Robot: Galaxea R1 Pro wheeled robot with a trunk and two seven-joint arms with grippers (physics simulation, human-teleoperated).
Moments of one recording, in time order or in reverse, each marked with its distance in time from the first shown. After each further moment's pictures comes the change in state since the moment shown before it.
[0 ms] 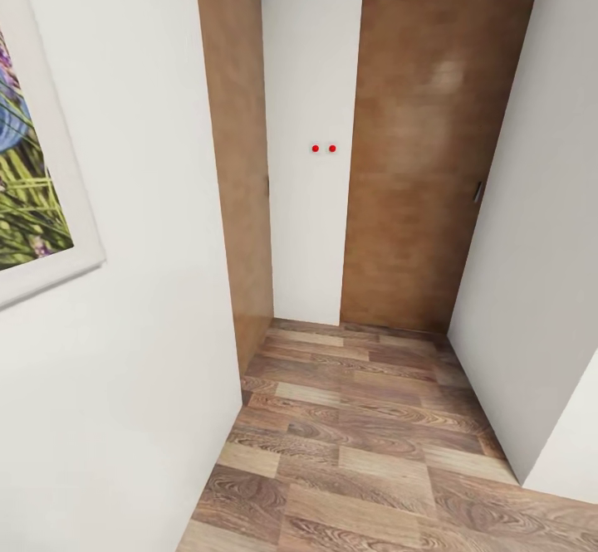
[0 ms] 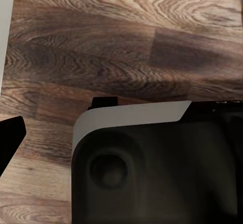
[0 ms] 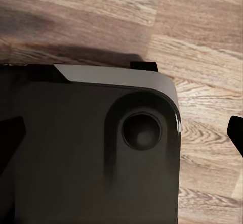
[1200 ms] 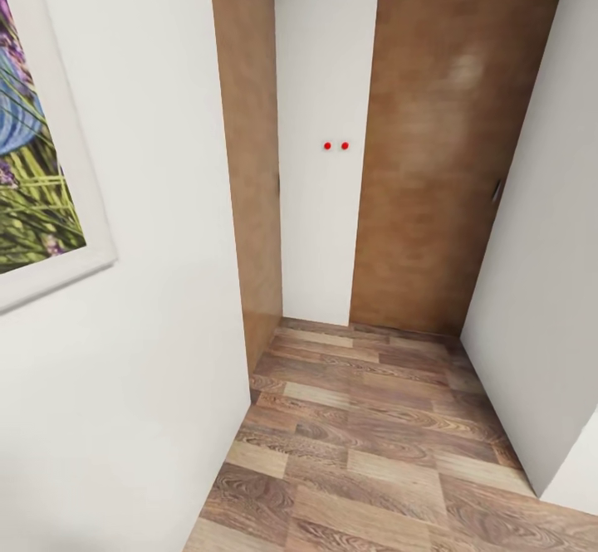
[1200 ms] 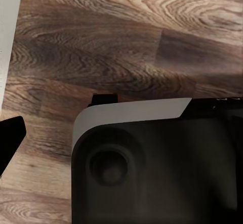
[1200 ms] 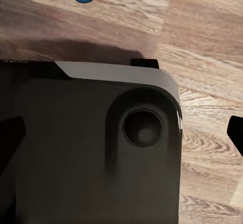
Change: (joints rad) left arm 0.000 0.000 0.000 0.001 0.000 0.000 0.000; right arm 0.001 0.001 0.001 0.000 0.001 0.000 0.000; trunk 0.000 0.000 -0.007
